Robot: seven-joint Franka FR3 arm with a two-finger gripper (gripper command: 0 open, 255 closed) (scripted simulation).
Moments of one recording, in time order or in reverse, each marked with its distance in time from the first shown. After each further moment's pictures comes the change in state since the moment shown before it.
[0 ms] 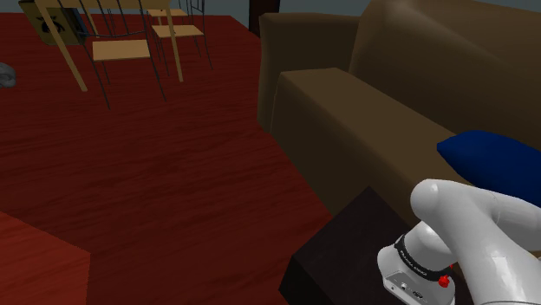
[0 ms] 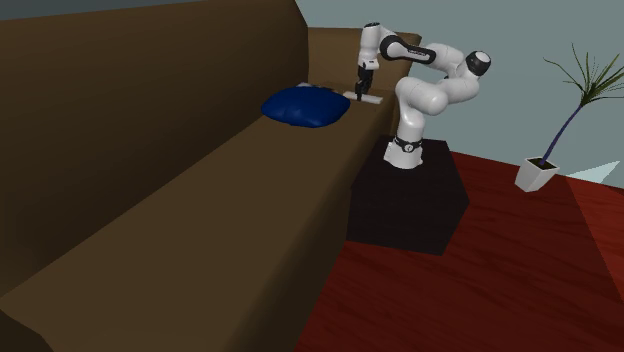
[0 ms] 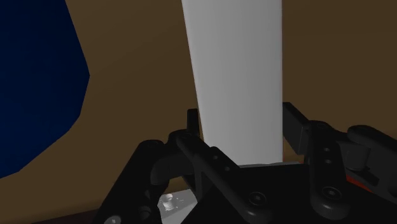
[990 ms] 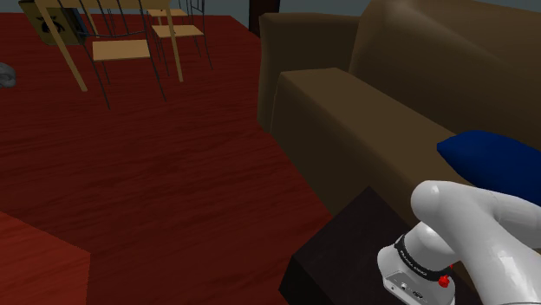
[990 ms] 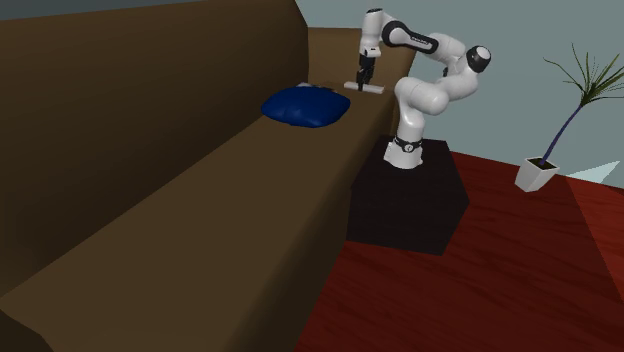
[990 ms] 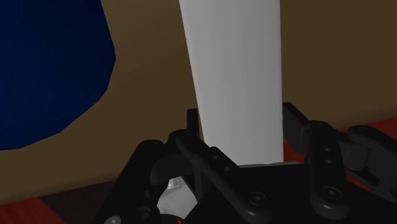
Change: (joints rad) arm 0.050 0.044 0.135 0.089 0.125 -0.059 0.003
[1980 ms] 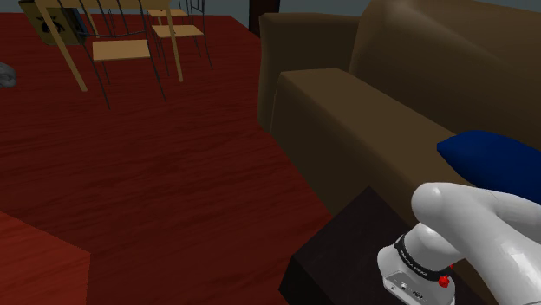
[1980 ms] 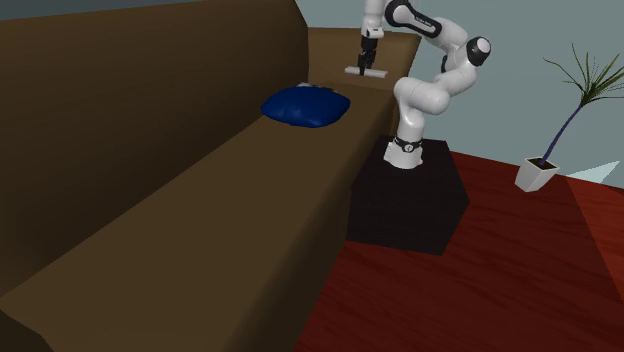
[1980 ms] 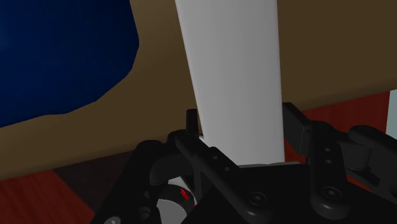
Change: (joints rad) arm 0.072 0.096 0.157 0.159 0.149 -0.081 0.004
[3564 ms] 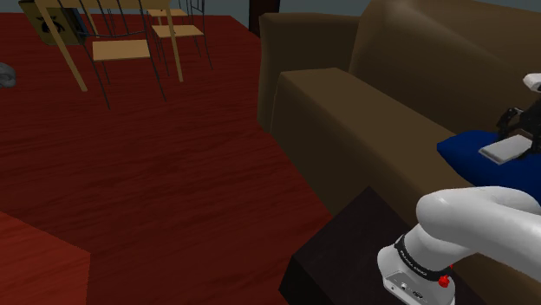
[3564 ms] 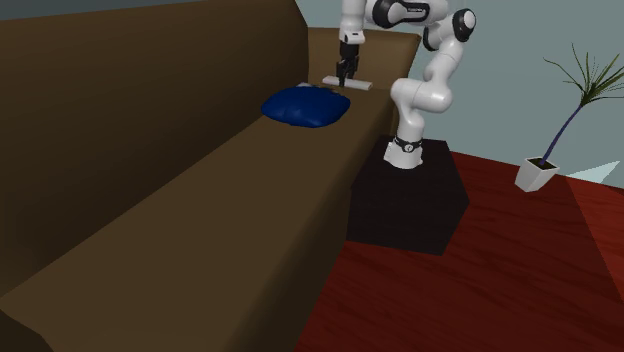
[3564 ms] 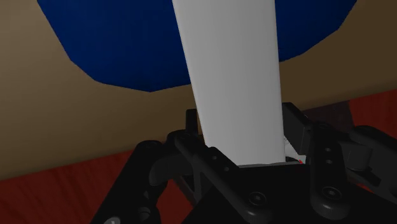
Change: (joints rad) arm 0.317 0.359 0.182 -0.067 0.325 0.291 0.491
